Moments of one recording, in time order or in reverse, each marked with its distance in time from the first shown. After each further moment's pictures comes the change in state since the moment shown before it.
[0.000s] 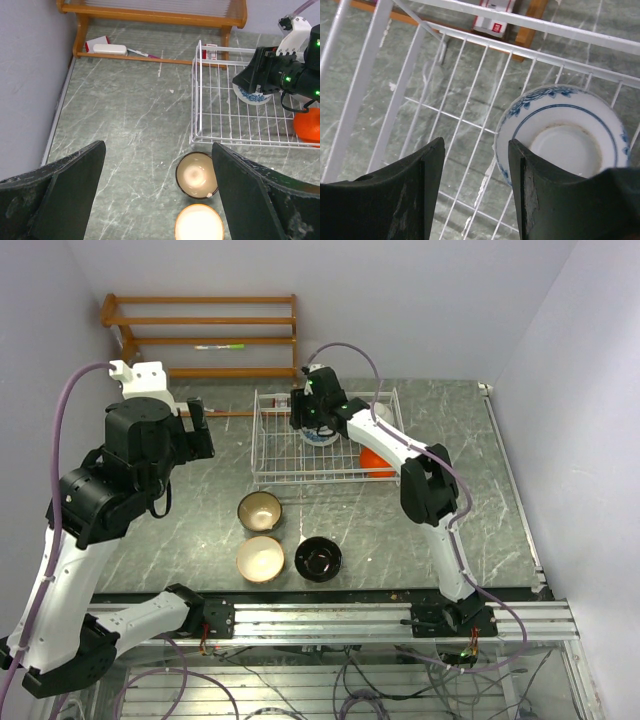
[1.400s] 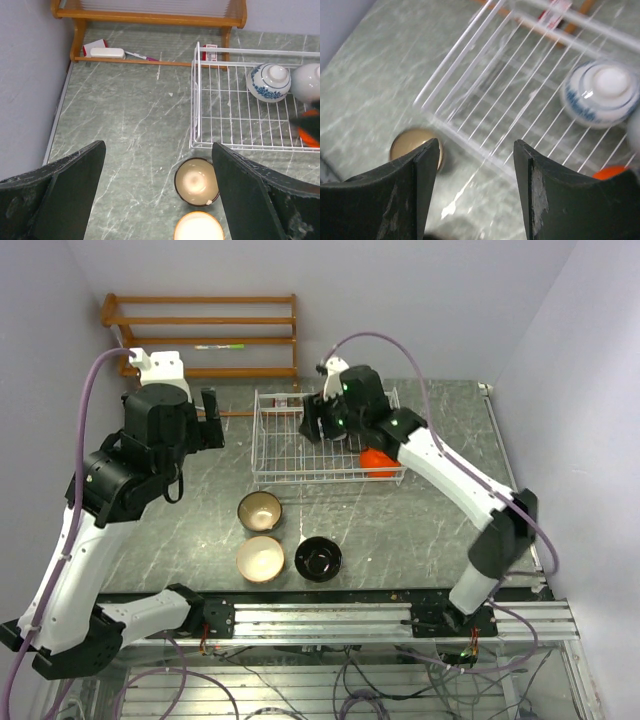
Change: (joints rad) left arm 0.000 0.066 0.002 0.044 -0.001 0.021; right arm 0.059 -0.538 -0.320 -0.083 -0.082 -0.134
